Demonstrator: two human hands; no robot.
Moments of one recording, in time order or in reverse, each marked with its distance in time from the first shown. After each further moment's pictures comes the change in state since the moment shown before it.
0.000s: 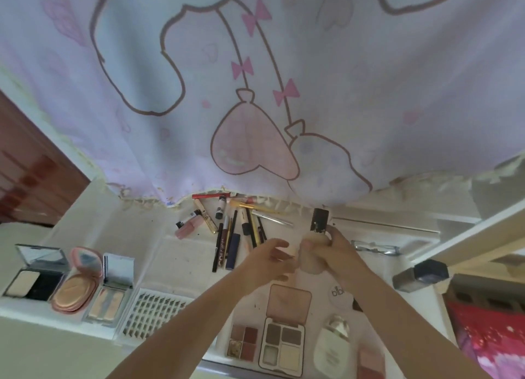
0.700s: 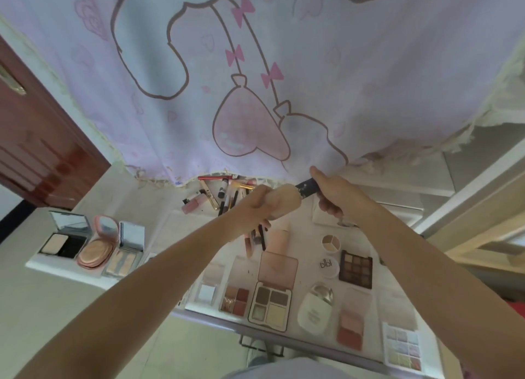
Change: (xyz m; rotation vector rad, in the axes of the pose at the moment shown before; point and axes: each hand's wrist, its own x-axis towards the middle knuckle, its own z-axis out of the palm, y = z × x) left_hand -0.040 0.055 0.011 0.229 0.135 0.206; right_hand -0.027 -0.076 -0.023 -0.609 0.005 -0.051
